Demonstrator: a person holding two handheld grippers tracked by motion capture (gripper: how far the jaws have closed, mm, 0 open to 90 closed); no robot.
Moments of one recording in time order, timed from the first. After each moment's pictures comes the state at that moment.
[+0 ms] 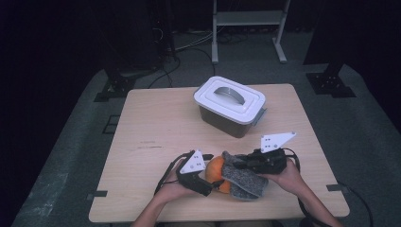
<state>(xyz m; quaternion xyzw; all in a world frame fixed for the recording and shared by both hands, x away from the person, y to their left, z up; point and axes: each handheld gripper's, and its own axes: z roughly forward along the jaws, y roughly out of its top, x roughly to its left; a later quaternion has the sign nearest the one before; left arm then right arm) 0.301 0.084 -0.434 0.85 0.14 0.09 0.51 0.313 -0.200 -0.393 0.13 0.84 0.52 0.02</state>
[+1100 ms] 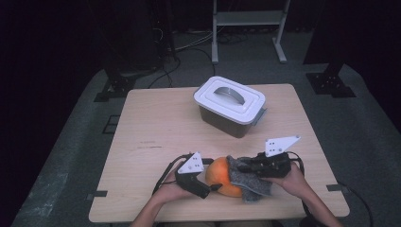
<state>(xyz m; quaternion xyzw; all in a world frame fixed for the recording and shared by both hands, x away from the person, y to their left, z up) 0.298 0.086 -0.436 0.85 0.12 0.06 0.51 0.309 -0.209 -0.403 0.12 0.84 0.52 0.00</state>
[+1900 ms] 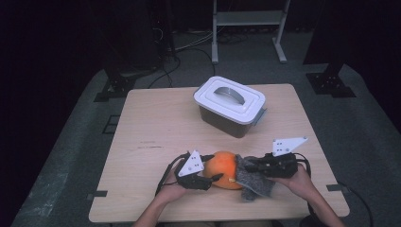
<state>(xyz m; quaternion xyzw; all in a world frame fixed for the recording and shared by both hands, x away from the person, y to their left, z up) 0.293 0.085 -0.432 0.83 0.13 0.16 0.52 0.311 -0.236 -0.414 0.16 0.84 0.51 0.02</state>
